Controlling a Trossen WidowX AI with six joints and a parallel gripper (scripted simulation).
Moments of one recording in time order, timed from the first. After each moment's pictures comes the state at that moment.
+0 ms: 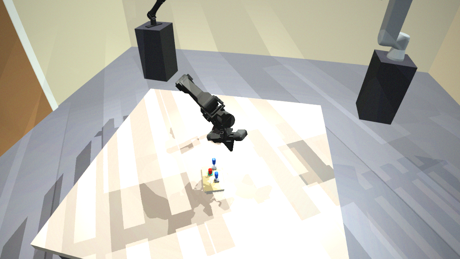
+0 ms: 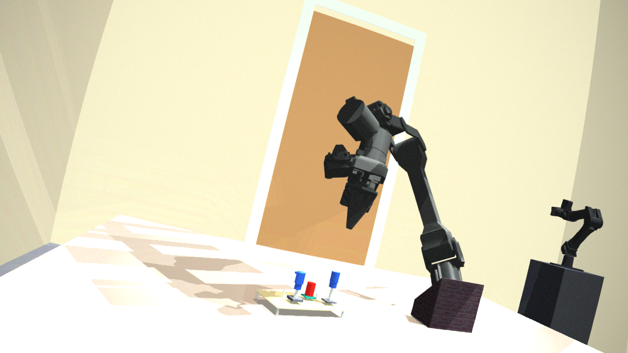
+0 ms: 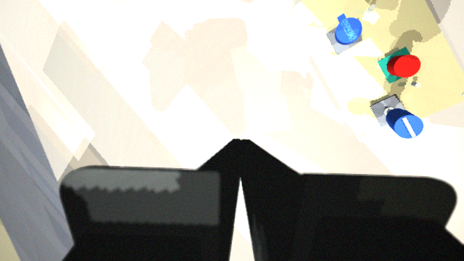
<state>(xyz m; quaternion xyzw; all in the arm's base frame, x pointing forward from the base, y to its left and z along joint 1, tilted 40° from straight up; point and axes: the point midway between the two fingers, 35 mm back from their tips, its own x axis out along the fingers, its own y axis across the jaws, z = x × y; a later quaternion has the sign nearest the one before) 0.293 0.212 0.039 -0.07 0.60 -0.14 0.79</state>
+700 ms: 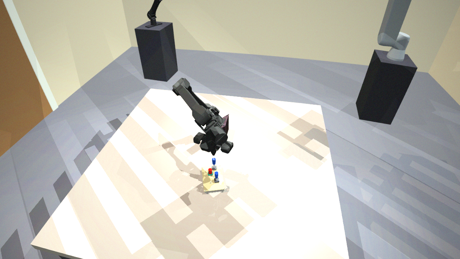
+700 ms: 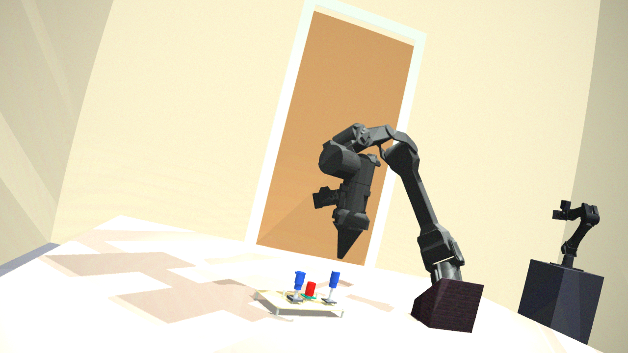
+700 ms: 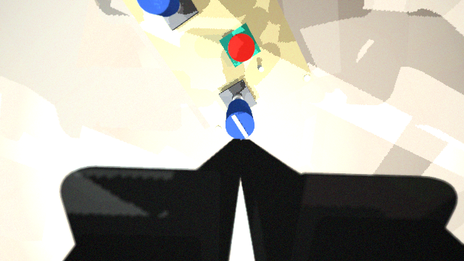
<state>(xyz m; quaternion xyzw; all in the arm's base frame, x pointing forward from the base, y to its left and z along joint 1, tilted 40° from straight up) 0.285 0.103 0.038 -0.19 0.61 -0.28 0.72</state>
